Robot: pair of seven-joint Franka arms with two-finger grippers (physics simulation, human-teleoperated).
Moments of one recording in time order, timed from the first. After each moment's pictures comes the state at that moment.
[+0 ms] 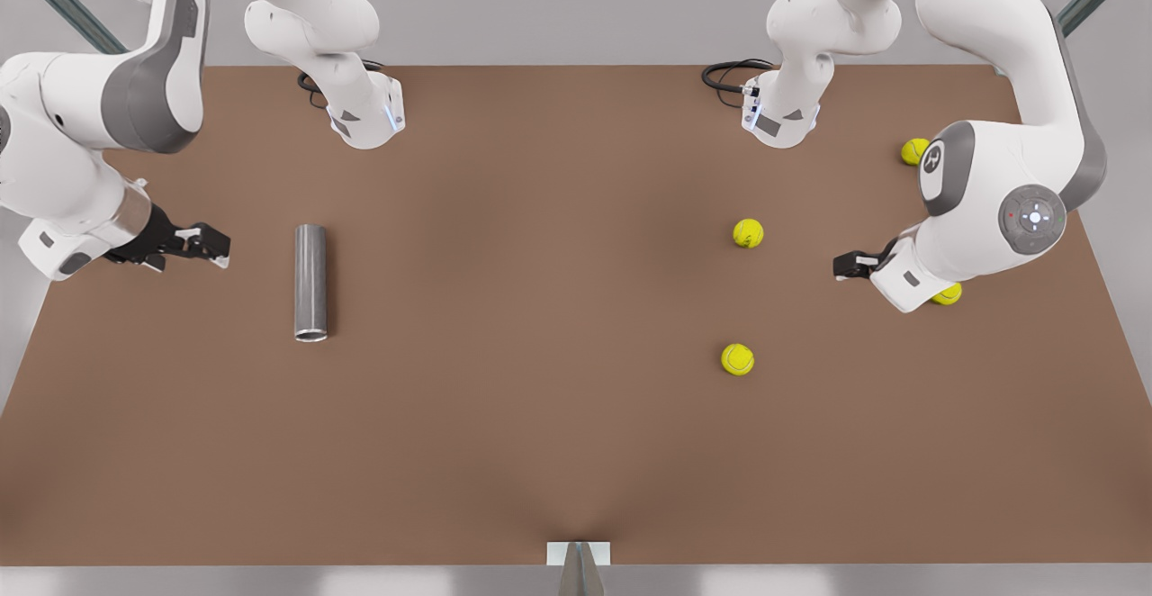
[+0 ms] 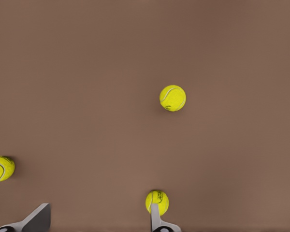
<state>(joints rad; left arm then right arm) -0.12 0.19 0.03 -1.56 -0.03 1.55 -0.01 0.07 0.11 -0.09 -1.46 -0.01 1.53 -0.10</state>
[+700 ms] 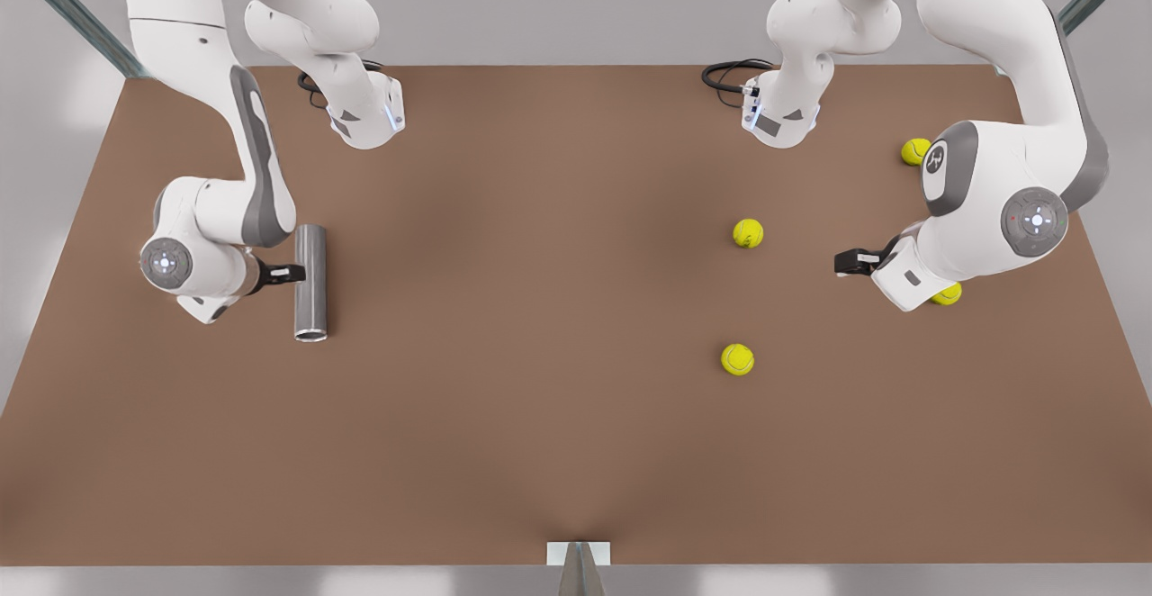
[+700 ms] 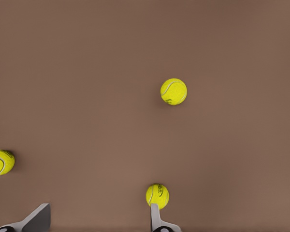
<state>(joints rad) -0.11 0.19 0.03 -1.56 -0.04 1.52 -0.01 0.02 0.19 -0.09 -2.11 -0.07 2.00 -0.16</state>
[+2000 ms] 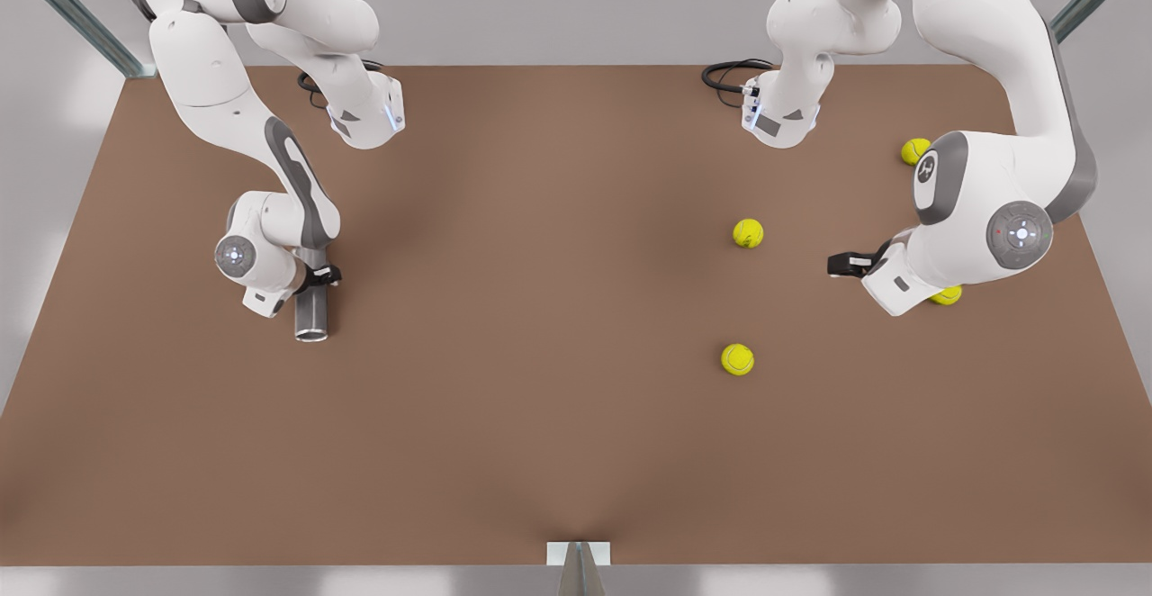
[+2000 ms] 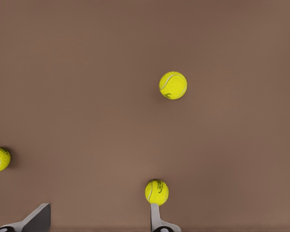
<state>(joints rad) -0.12 0.21 0.03 -1.56 -0.04 1.51 -0.01 -0.03 0.36 -0.07 -2.40 -0.02 2.56 -0.40</state>
